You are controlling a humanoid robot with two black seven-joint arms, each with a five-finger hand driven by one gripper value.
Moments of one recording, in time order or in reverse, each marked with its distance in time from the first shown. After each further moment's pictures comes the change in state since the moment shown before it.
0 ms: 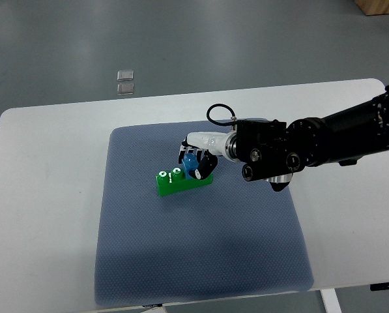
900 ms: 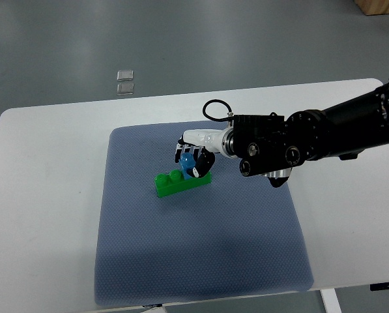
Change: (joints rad) left arm 0.000 0.000 0.000 0.000 0.000 0.000 0.000; right arm 0.056 0.000 0.000 0.036 0.024 0.024 -0.003
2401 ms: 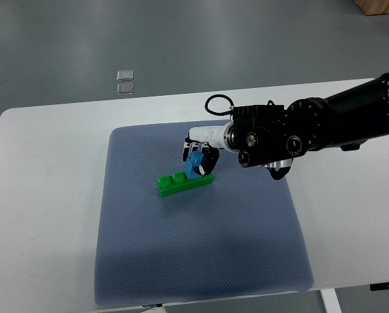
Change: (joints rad) left arm 0.000 0.000 0.000 0.000 0.000 0.000 0.000; right arm 0.065 -0.005 -0.004 0.024 0.039 0.078 -0.093
